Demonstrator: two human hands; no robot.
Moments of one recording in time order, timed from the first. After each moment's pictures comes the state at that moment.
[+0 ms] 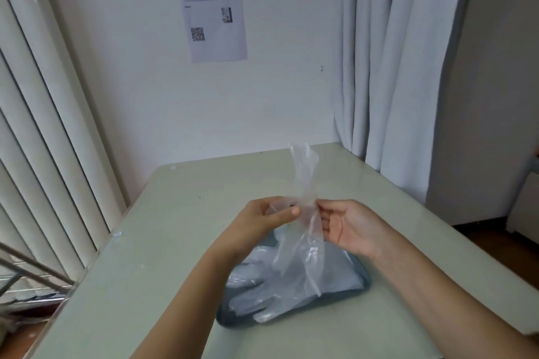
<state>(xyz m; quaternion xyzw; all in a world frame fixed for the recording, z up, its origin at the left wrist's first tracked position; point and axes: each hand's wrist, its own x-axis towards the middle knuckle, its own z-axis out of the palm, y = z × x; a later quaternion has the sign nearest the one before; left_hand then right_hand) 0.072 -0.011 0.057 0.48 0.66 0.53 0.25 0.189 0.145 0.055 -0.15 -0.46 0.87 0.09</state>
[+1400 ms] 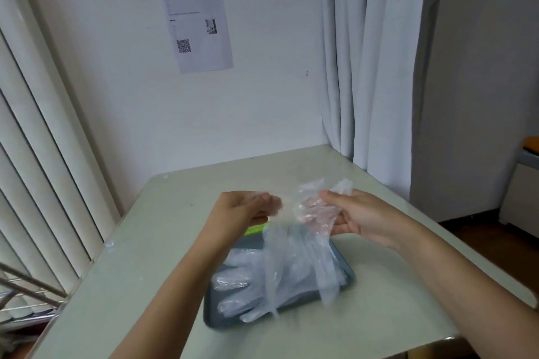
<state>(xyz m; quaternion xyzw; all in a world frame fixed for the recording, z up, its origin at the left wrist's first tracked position) 0.112 -0.016 0.094 0.35 0.69 0.61 0.18 0.243 0.163 0.082 -0.16 -0.71 0.68 0.11</state>
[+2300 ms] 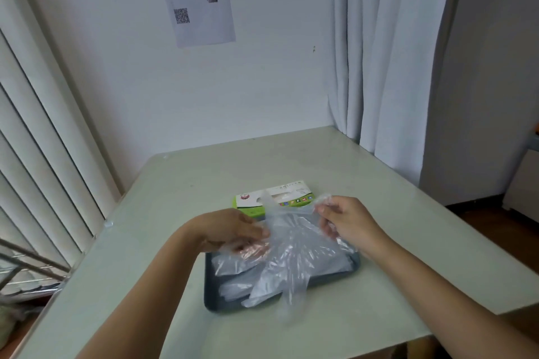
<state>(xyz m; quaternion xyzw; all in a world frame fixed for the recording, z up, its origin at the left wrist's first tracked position) 0.049 -0.016 0.051 0.31 0.75 0.36 0.46 0.207 0.164 0.007 -0.24 -0.76 0.56 0.24</state>
